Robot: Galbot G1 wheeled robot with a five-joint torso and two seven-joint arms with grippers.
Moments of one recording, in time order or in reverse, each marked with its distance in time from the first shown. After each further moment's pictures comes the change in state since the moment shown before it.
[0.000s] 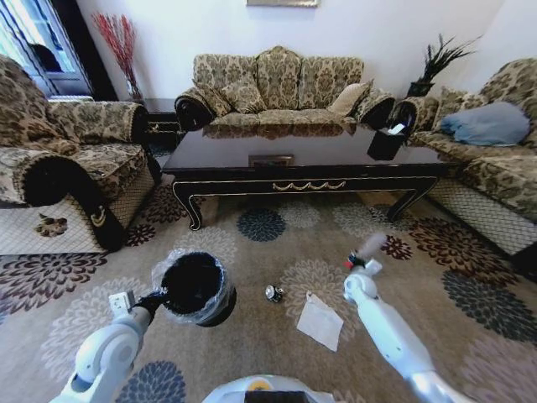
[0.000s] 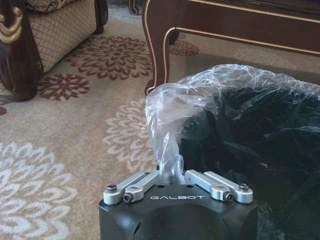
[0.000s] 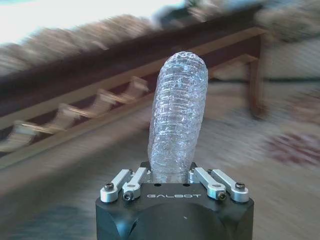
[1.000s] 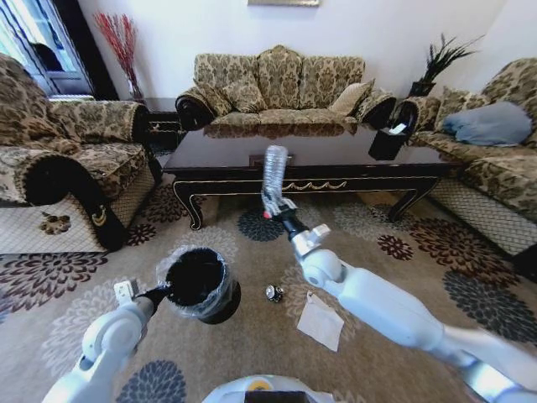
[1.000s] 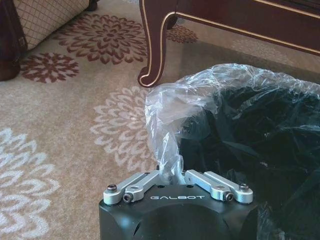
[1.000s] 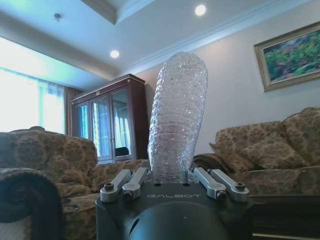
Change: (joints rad) left arm -0.139 0.081 0.049 0.085 -0.223 0.050 -0.110; right arm 0.497 -0.101 -0.714 0.331 -0.115 0.206 -0.215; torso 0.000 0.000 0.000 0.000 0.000
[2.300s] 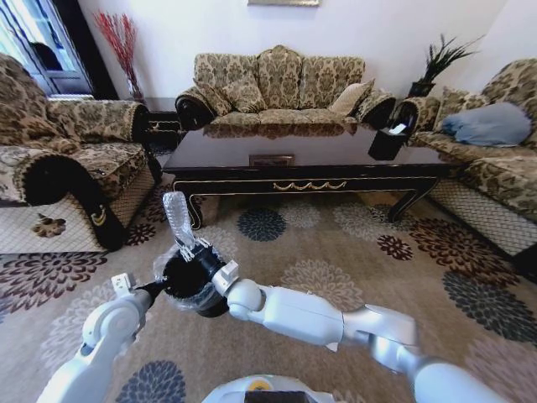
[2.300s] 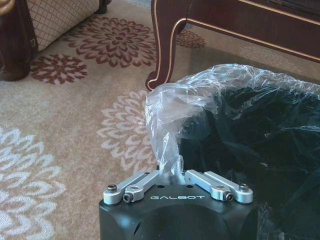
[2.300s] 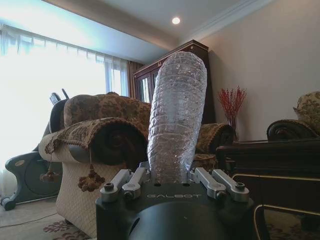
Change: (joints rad) left arm -0.015 -0.002 -0.033 0.024 -0.023 -0.002 -0.001; right arm 0.042 0.403 -0.356 -0.289 -0.179 0.049 0.028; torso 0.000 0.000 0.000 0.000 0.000
